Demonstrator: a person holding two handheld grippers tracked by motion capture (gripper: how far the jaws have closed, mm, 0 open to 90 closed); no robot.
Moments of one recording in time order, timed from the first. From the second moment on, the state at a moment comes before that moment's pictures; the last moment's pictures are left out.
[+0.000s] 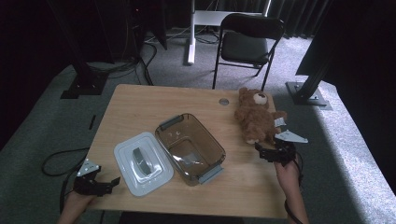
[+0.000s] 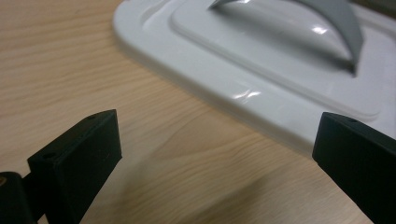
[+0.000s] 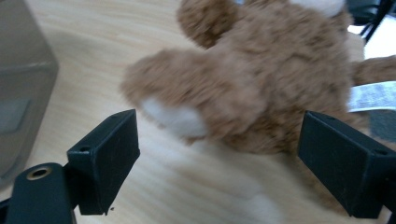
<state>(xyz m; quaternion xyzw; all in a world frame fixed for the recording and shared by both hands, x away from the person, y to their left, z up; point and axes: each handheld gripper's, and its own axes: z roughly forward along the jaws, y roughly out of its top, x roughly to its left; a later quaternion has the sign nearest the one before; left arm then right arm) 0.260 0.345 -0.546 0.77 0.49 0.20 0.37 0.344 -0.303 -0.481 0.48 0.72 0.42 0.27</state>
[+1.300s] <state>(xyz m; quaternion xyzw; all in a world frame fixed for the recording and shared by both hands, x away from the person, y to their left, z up) 0.276 0.357 -0.558 0.72 0.58 0.25 0.29 0.428 -0.314 -0.446 0.55 0.67 0.40 0.28</state>
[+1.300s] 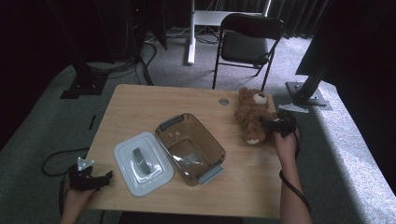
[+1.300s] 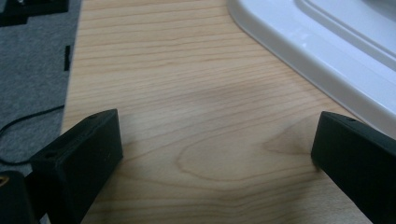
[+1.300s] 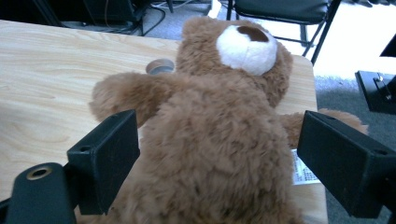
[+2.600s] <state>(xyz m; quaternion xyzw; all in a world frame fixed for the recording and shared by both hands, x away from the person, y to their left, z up) 0.280 0.353 -0.558 0.73 0.56 0.24 0.29 0.491 -0.294 -0.504 0.63 0.69 0.33 0.16</state>
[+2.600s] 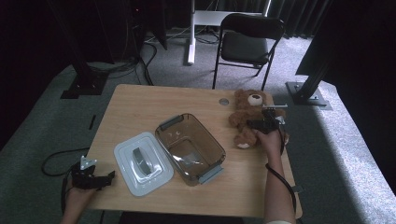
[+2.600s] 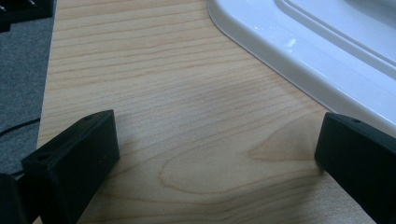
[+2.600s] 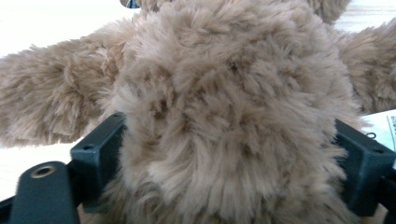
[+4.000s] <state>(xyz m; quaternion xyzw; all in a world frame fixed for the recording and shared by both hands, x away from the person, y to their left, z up) 0.280 0.352 -0.558 0.73 0.56 0.24 0.30 0.386 -0.272 -0.387 0.55 0.66 0.44 0.27</state>
